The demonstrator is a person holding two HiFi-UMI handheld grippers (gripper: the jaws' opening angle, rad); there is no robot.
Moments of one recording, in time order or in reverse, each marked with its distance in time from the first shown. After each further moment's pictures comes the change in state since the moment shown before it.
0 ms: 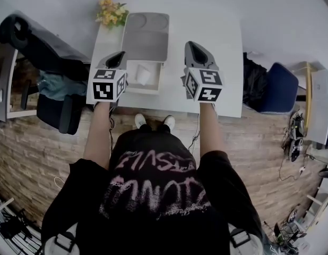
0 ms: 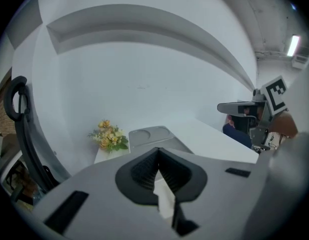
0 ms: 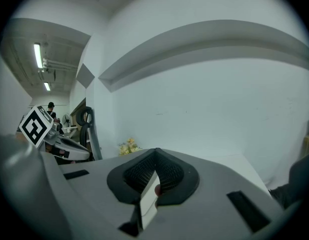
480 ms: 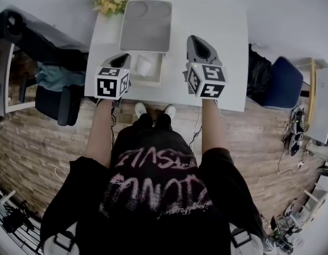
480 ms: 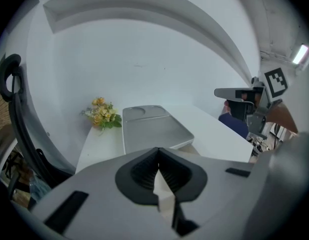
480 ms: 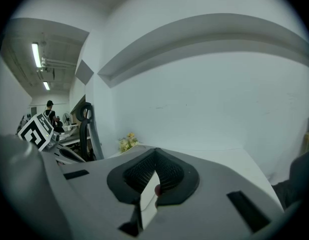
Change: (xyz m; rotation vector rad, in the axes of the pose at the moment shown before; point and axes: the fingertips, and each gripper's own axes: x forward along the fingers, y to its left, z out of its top) left arm 0.018 -0.016 -0.062 -0.043 0.162 -0.056; right arm 0.007 -0.002 -0.024 0.008 0.044 0.005
